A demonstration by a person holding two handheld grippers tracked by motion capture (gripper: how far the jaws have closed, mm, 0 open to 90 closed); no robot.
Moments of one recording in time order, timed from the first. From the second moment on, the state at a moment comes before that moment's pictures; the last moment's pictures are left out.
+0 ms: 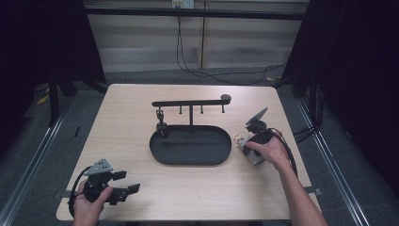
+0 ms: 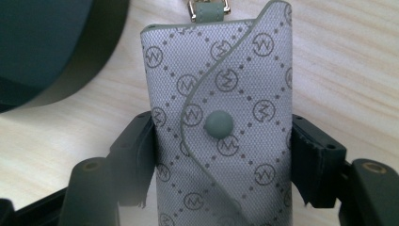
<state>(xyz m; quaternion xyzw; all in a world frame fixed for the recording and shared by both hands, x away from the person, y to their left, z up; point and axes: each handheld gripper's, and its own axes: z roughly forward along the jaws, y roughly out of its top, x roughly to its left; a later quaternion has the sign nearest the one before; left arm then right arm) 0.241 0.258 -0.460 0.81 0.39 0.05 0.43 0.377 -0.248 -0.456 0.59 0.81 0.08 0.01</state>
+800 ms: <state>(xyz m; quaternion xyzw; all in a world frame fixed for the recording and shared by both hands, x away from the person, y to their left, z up) 0.242 0.256 -0.461 0.82 0.39 0.05 0.41 0.371 -0.264 -0.425 0.60 0.79 0.11 0.00</state>
